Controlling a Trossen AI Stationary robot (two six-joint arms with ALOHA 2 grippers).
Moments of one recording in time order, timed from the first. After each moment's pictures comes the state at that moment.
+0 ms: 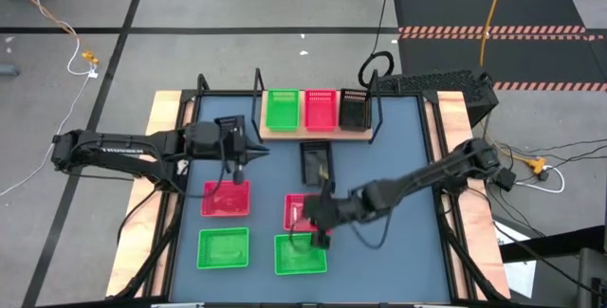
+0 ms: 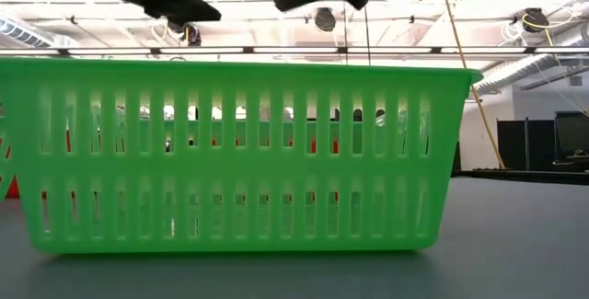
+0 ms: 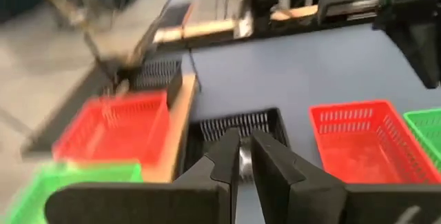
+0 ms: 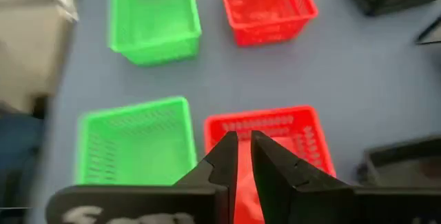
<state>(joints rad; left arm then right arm) 0.08 0.92 0.65 -0.05 0.00 0.24 0.37 1.76 1.42 -0.47 0.30 0.42</state>
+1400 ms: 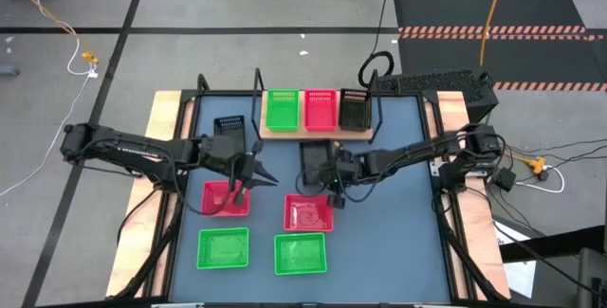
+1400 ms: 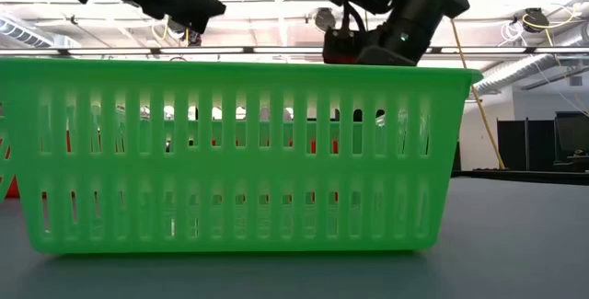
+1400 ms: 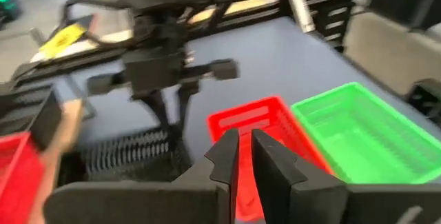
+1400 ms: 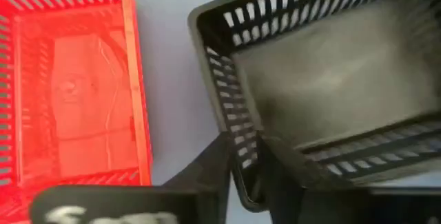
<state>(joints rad) -0.04 1.08 0.64 0.07 0.21 0.22 0.07 1.68 1.02 -0.38 0.15 0.22</state>
